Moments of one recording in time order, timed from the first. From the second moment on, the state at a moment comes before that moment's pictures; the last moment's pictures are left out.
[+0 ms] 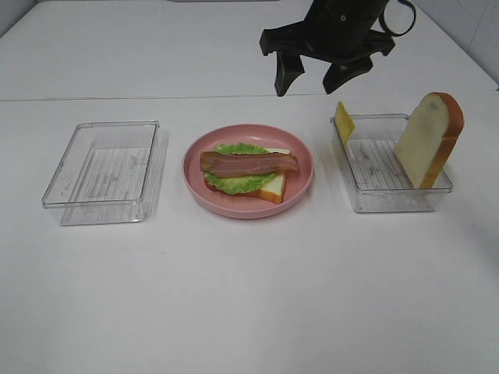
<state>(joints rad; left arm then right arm) -0.27 -0.01 -0.51 -0.03 1.05 0.02 0.41 2.01 -1.73 0.05 0.92 0.10</state>
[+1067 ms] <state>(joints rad) -0.27 -0.01 -0.51 -0.03 1.05 0.02 0.24 2.23 -1.93 0.06 0.93 0.06</state>
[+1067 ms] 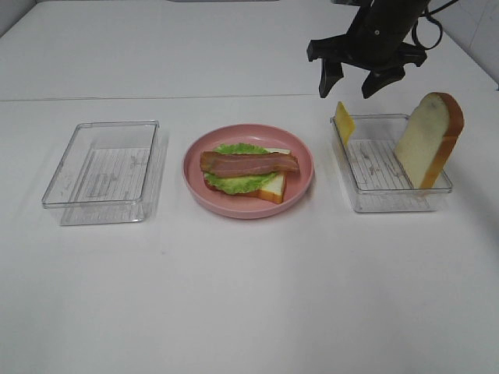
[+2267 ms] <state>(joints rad) -0.27 -0.01 -0.51 -0.03 1.05 0.02 0.21 2.34 -1.97 0.06 1.00 0.06</state>
